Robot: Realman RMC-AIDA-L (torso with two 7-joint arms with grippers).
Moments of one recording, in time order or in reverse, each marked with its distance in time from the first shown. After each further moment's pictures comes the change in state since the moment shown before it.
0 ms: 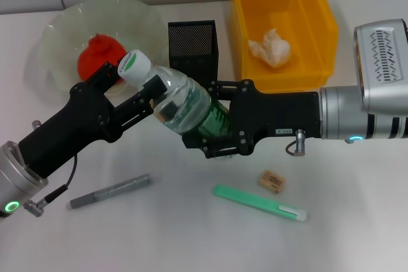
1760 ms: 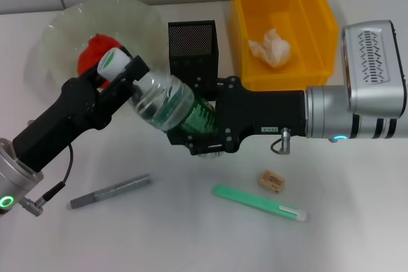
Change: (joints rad) left arm -0.006 0.000 -0.028 -0.039 -0.042 0.010 -0.100; right arm 0.058 0.003 -0.022 0.115 0.083 0.008 -0.089
